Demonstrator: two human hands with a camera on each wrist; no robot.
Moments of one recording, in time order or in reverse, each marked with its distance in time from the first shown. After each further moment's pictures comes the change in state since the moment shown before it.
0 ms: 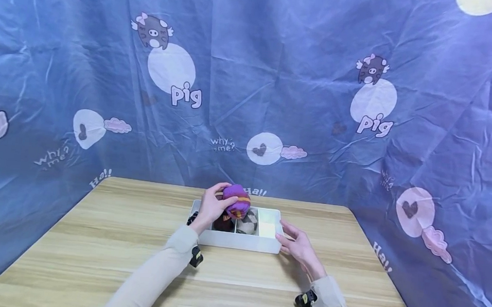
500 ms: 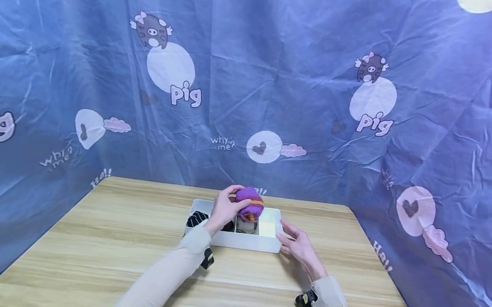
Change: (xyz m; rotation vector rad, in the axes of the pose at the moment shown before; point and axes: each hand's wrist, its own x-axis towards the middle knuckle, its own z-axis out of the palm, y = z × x) left_hand -0.003 0.004 0.035 0.038 -0.048 0.025; right_hand 0.001 0.004 -0.002 0.037 -0.015 -0.005
